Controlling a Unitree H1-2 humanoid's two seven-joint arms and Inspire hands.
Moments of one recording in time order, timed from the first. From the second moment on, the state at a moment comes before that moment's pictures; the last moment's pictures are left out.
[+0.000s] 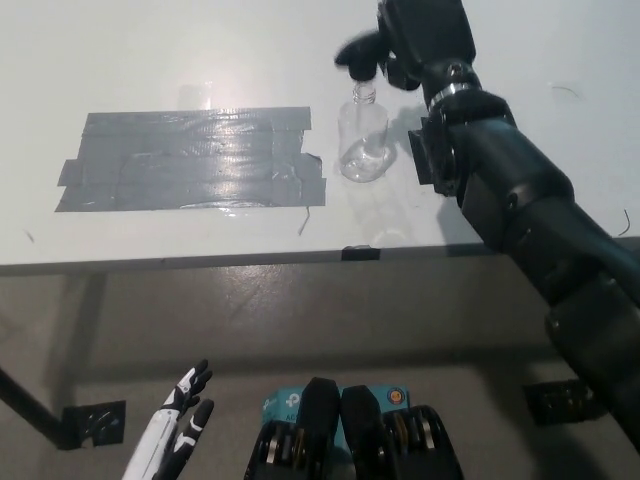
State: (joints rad) left_arm 0.09 0.17 -0.07 0.07 0.25 -0.20 -0.06; right_arm -1.30 -0.10 0.57 1.26 -0.80 0.01 -0.49
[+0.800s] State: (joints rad) left_arm 0.10 0.18 -0.07 0.08 0.26 -0.20 -0.06; right_arm -1.34 -0.17 0.28 1.09 -0.66 0.05 -0.45
